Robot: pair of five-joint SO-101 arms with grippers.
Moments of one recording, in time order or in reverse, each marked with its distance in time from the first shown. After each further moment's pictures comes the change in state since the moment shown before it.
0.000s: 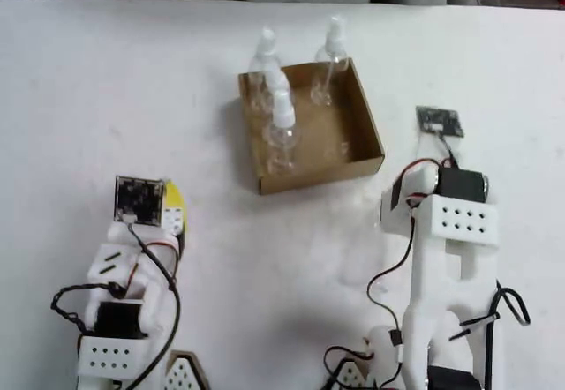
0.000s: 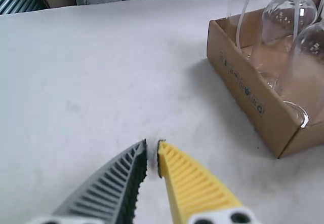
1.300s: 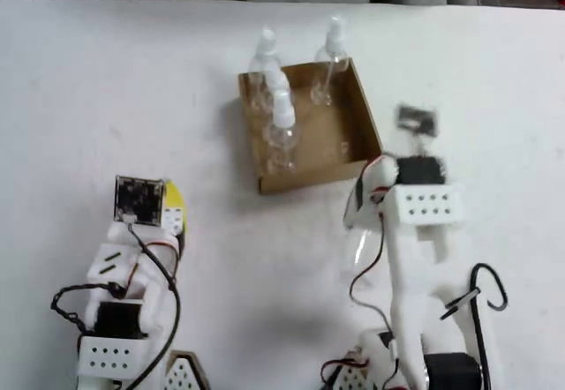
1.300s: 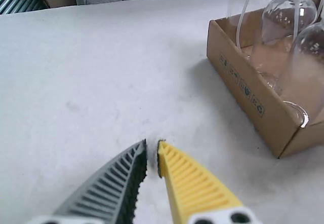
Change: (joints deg) left arm 0.0 0.0 0.0 -0.1 0.0; right arm -13.4 3.9 1.3 1.4 -12.9
